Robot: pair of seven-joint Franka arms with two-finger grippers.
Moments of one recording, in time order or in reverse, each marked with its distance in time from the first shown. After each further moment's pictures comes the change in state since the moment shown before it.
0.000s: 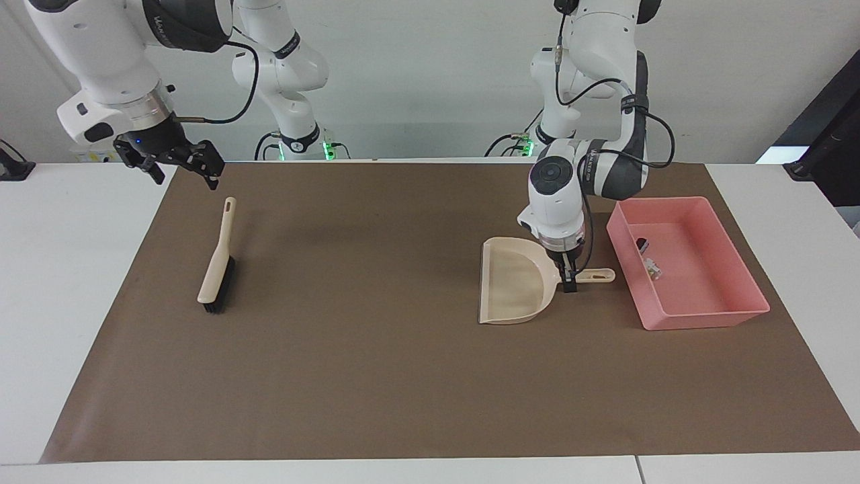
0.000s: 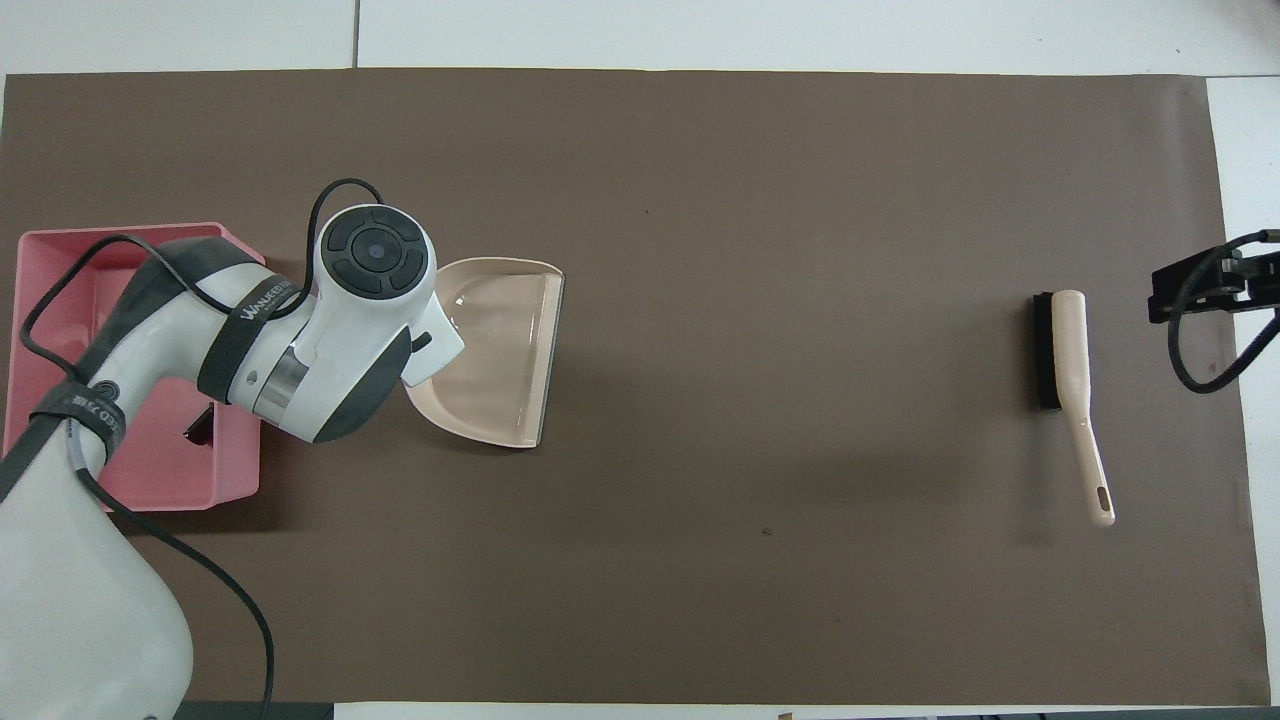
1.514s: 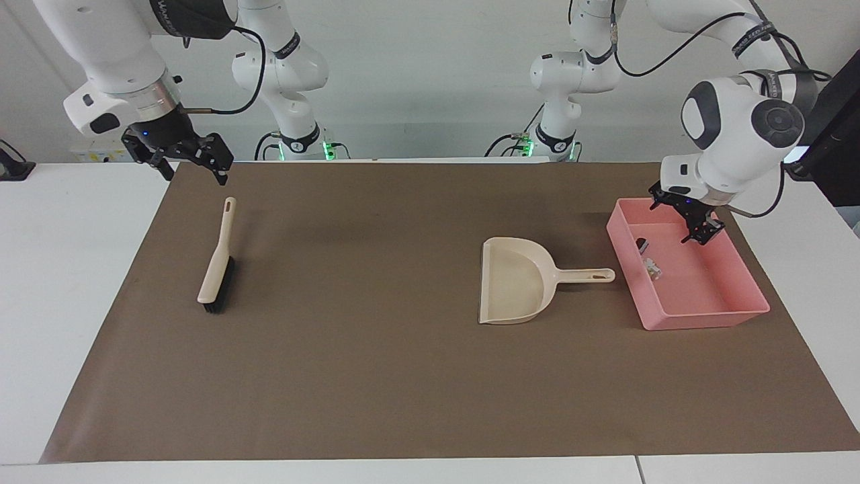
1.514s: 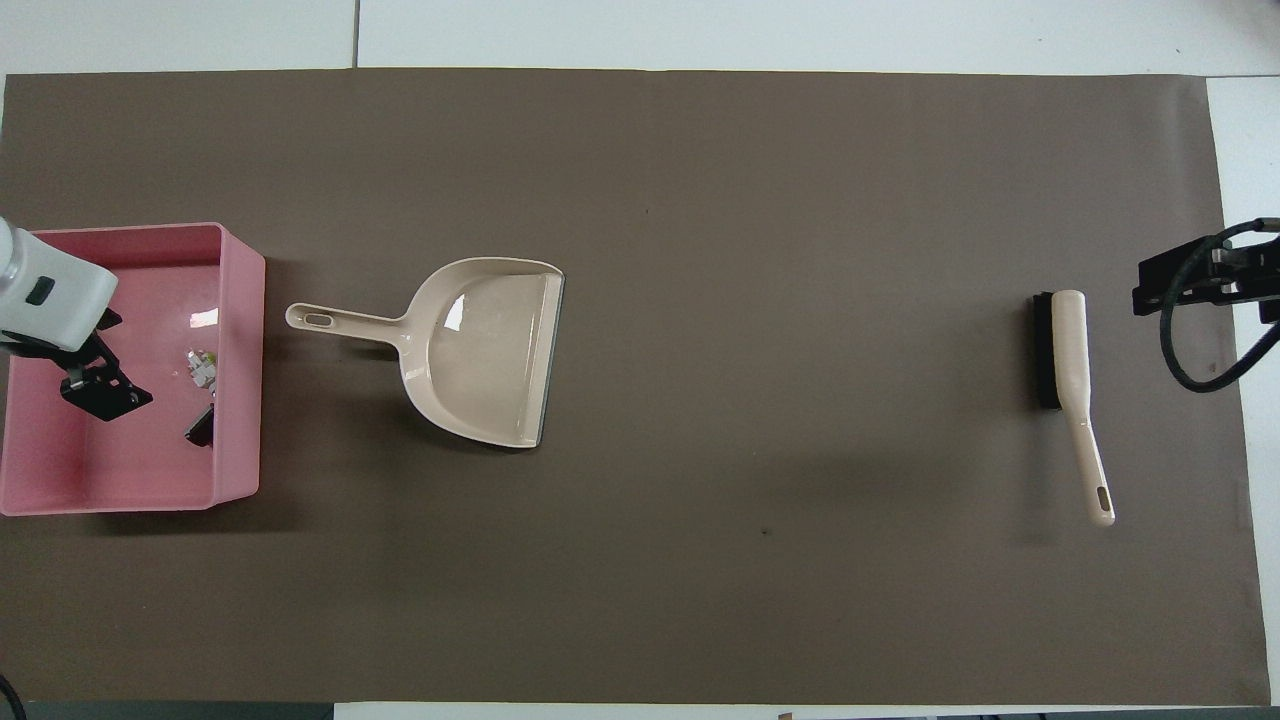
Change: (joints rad) left arm 0.417 -0.198 0.029 0.059 -0.271 -0.351 -0.089; right arm 0.013 0.006 0.009 0.039 0.029 -0.015 0.030
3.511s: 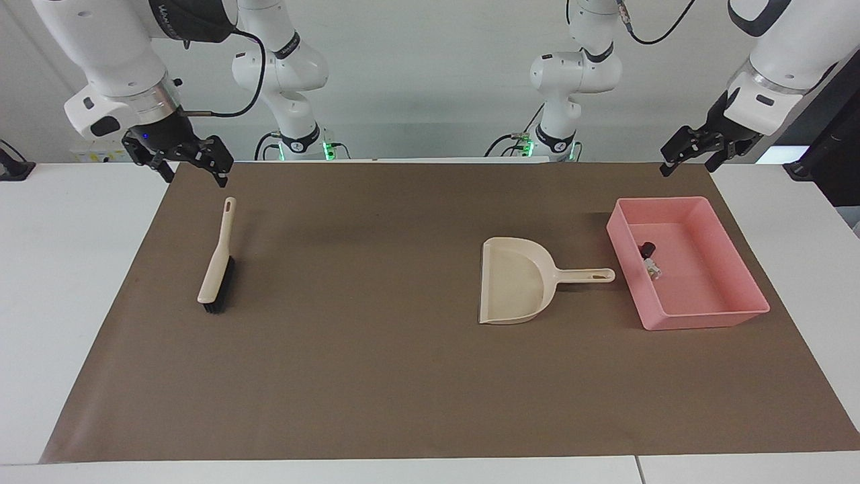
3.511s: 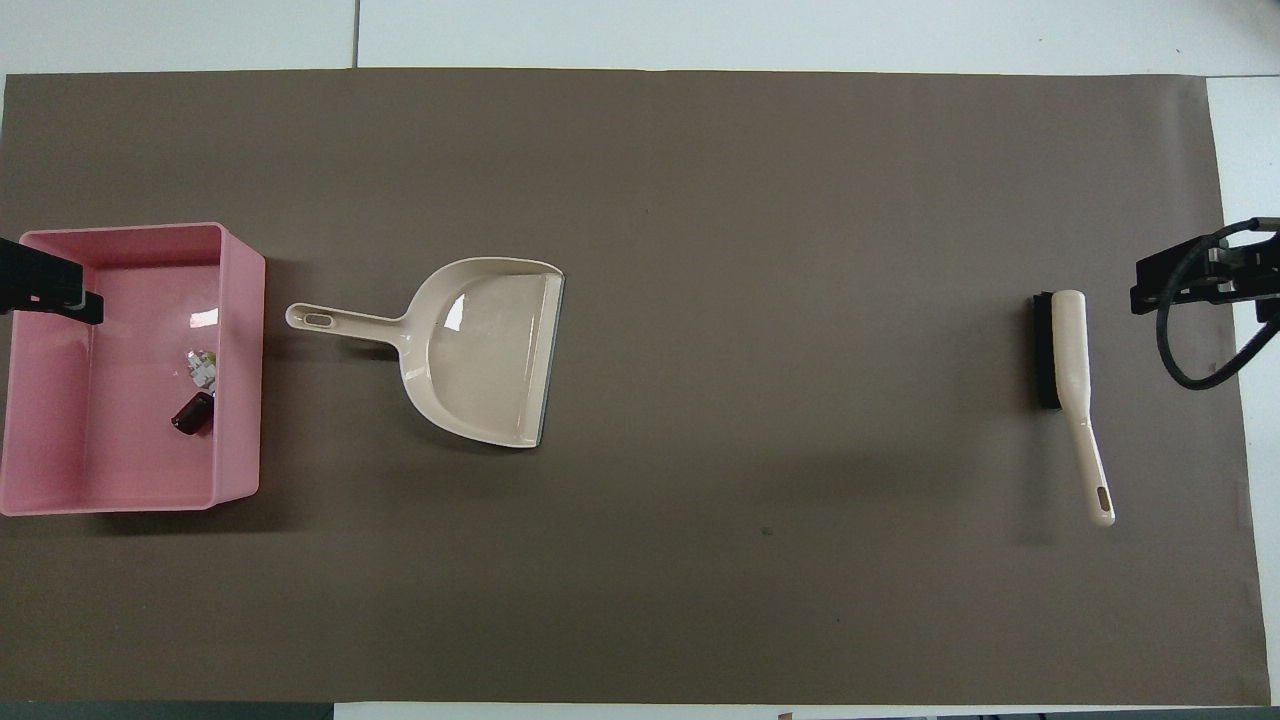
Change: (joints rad) left arm -0.025 -0.033 -0.030 0.357 -0.155 -0.259 -1.107; right arm -0.001 0.001 -0.003 -0.012 0.000 0.013 0.001
